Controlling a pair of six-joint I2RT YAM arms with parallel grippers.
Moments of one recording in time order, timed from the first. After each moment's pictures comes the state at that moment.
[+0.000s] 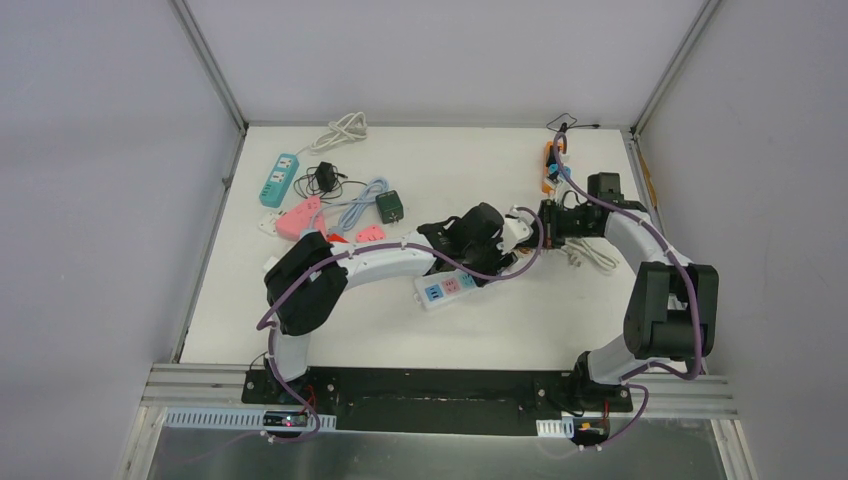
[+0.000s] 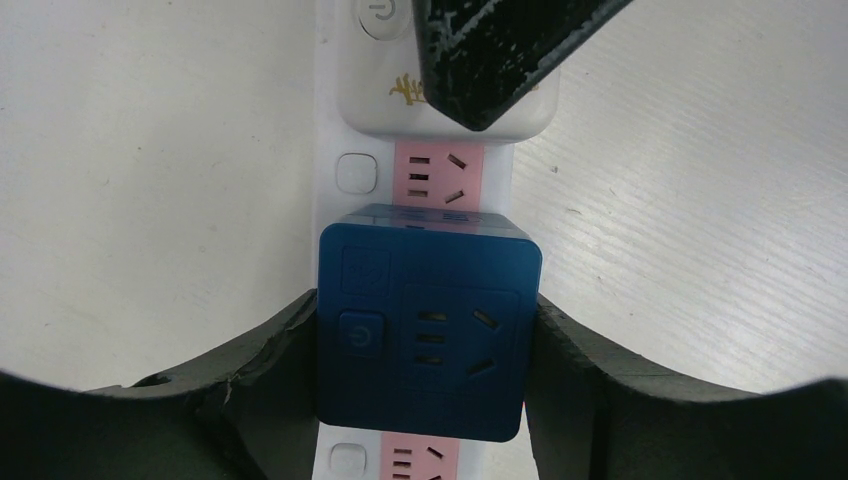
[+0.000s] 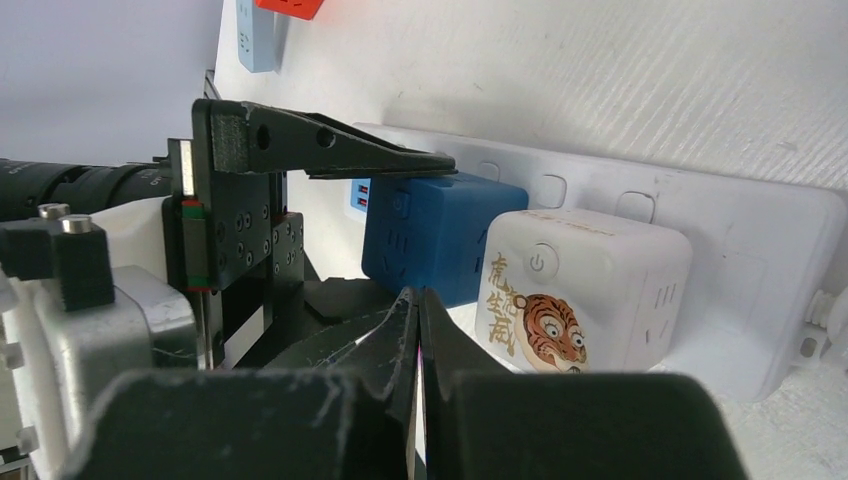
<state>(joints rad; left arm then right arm) -1.02 1.92 1.39 -0.16 0.07 0.08 -0.02 1.53 1.01 -0.65 -1.04 -0.10</state>
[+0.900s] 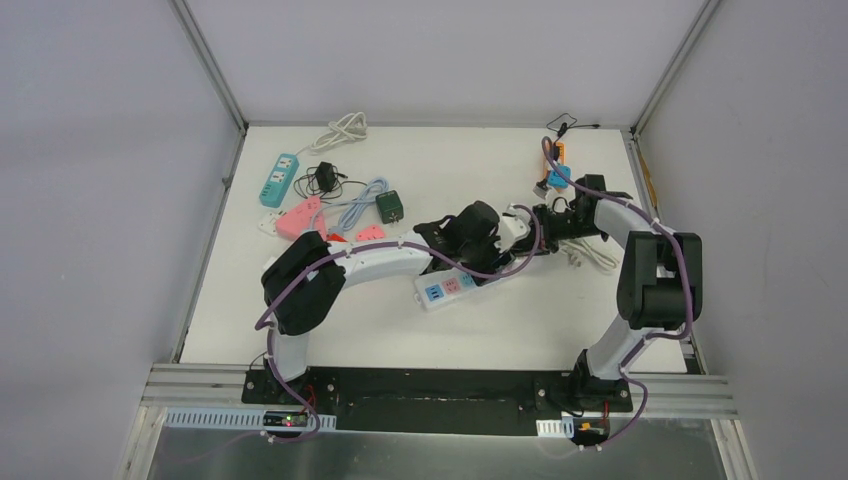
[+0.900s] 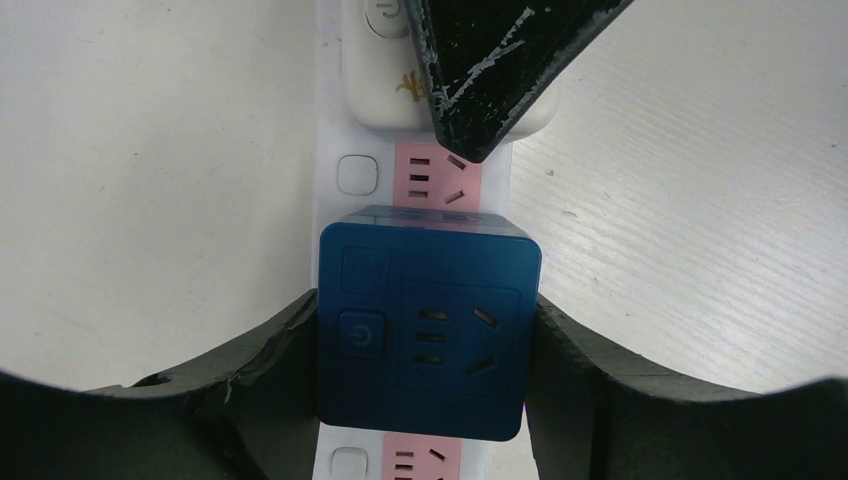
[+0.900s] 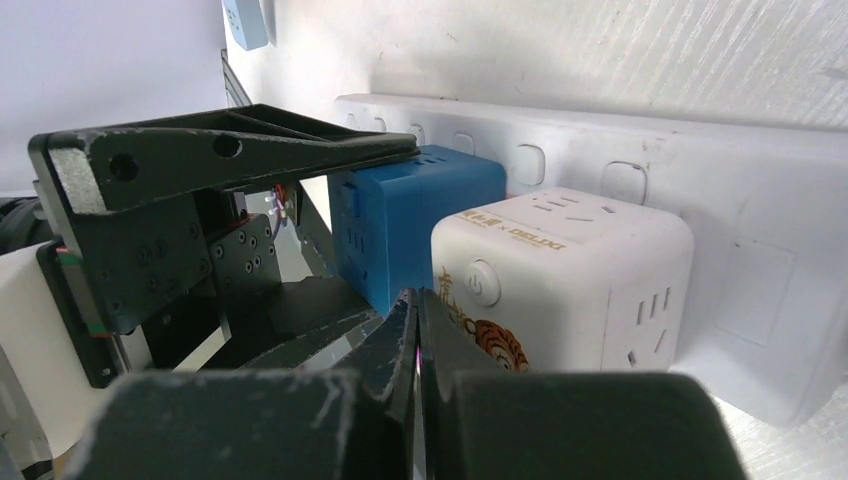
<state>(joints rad) -1.00 1.90 1.36 -0.12 0.11 0.07 -0.01 1.71 1.06 -0.75 -1.02 -0.10</state>
